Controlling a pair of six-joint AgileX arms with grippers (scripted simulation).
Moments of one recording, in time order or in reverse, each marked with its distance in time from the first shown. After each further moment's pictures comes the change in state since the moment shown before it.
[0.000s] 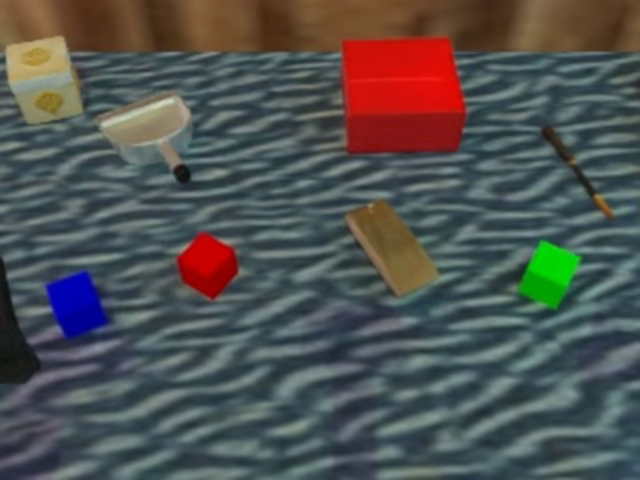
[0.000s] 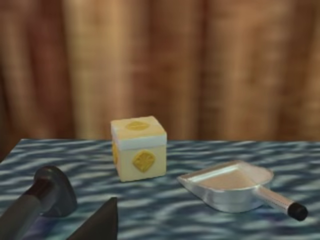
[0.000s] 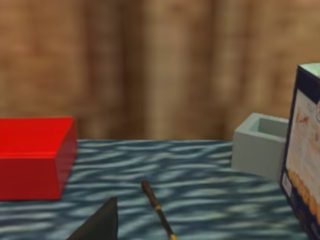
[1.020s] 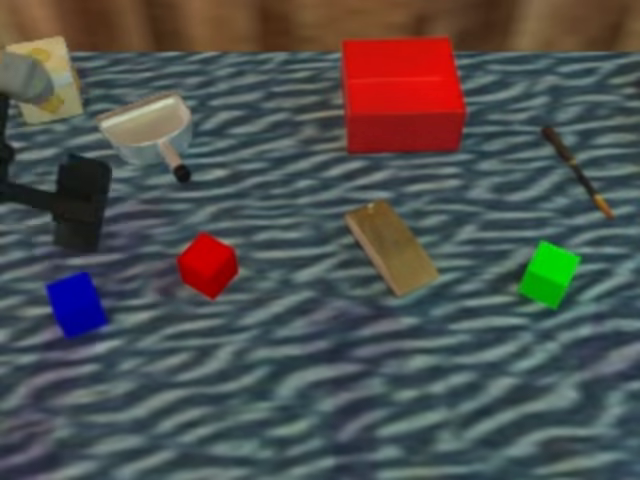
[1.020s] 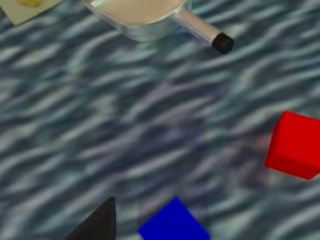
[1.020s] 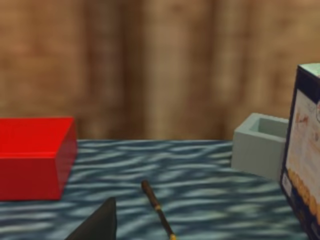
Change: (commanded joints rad) left arm -0.192 1.101 0.899 -0.589 0.000 0.114; right arm 0.000 0.000 0.000 0.000 0.000 0.000
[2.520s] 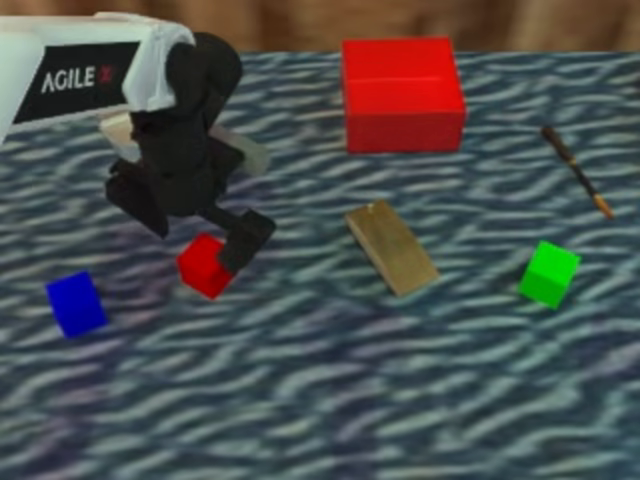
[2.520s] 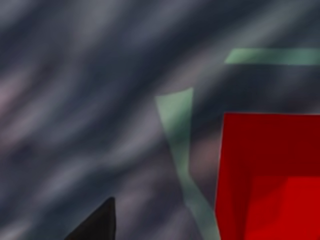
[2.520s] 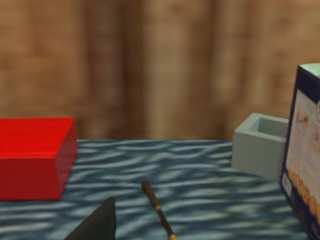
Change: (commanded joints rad) left arm -0.176 1.141 0.733 -0.368 0.003 0.109; right arm 0.000 0.000 0.000 0.000 0.000 0.000
